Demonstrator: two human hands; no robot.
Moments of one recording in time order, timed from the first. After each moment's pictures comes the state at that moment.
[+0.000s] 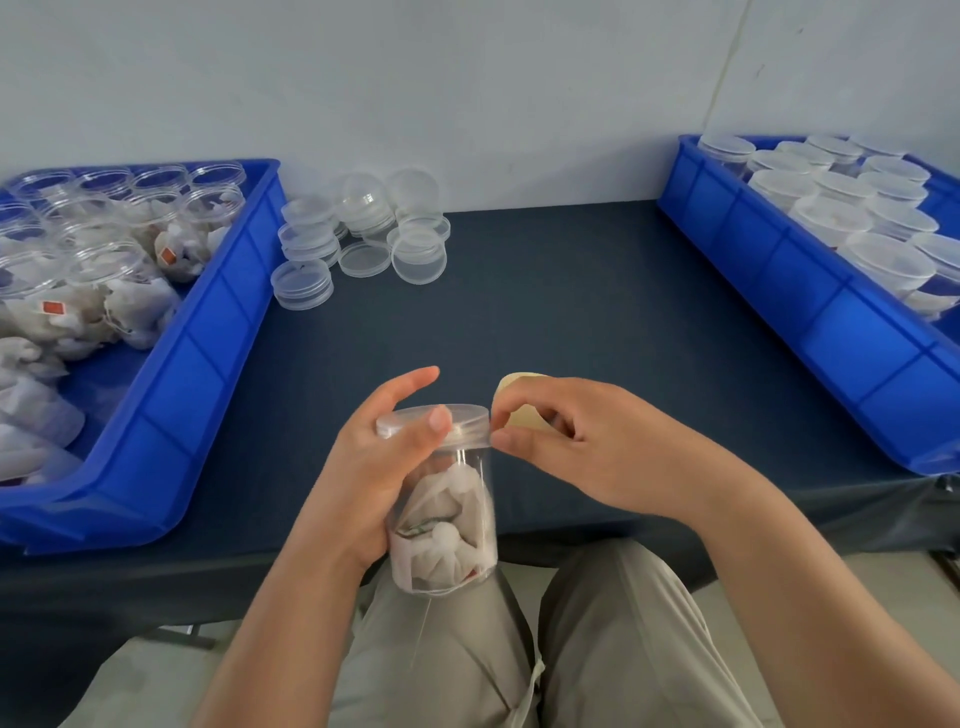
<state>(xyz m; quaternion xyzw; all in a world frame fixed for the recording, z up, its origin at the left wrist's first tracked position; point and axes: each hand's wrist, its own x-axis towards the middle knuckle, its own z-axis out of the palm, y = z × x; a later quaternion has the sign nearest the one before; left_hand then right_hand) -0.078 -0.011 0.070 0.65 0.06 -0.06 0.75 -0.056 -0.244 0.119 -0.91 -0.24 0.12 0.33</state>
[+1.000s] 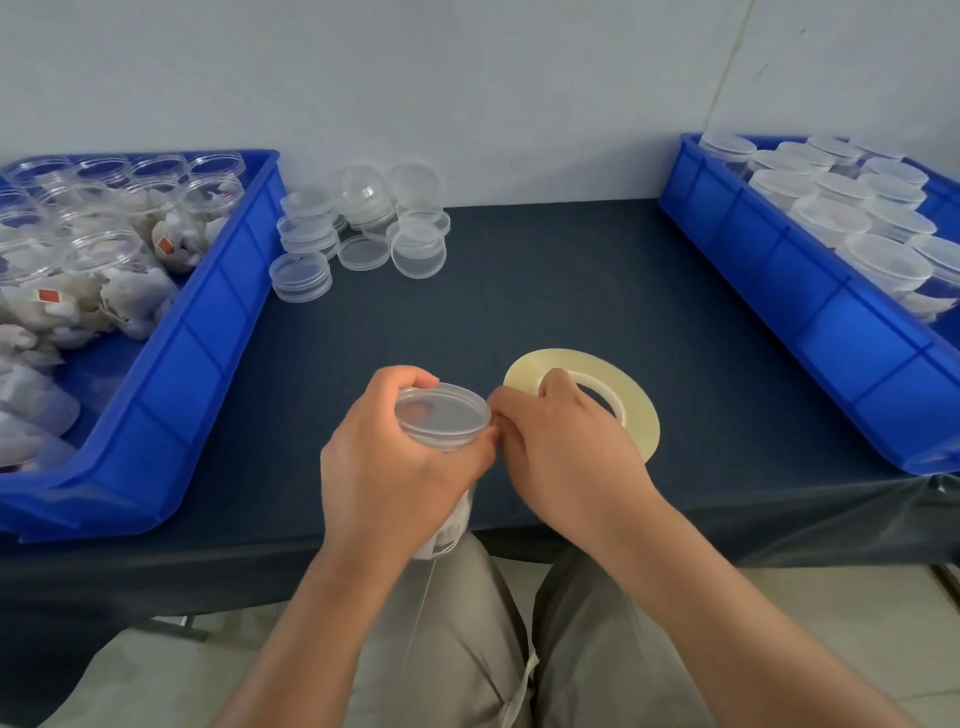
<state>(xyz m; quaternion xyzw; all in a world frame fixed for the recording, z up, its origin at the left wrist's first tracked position) -0.088 -0.038 0.069 0.88 0.07 0.20 0.44 -0.067 -0.208 0.079 -0.97 -0.16 -0.05 0.17</state>
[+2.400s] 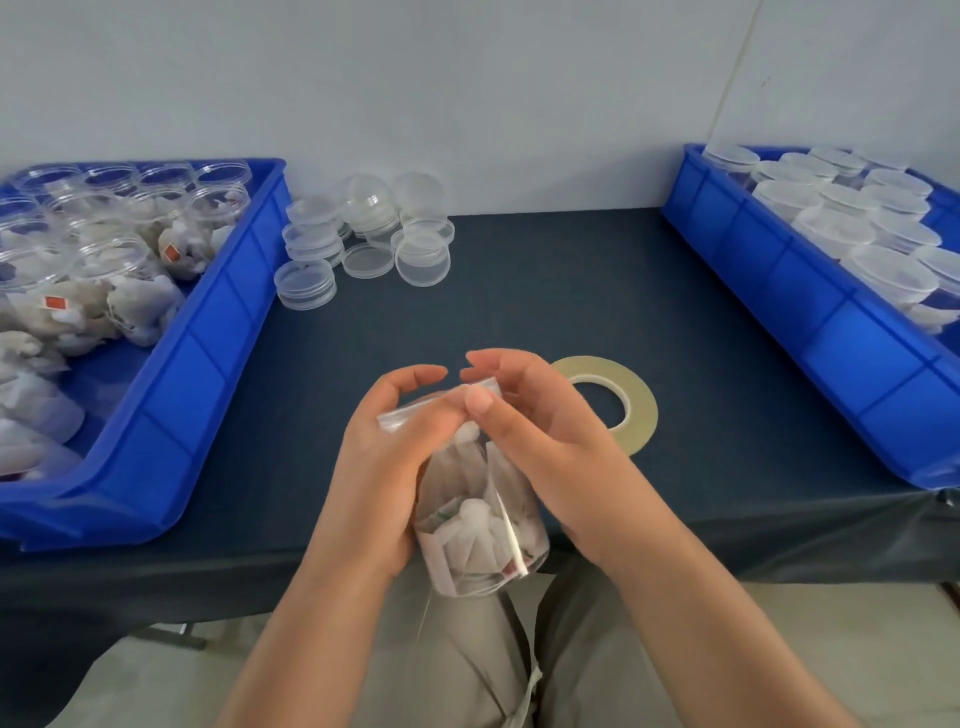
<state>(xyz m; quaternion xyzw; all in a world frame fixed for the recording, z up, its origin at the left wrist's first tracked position) -0.087 -0.034 0.088 0.62 0.09 0.00 0.78 -0.075 -0.195 0.098 -0.68 -0.12 0.09 0.72</state>
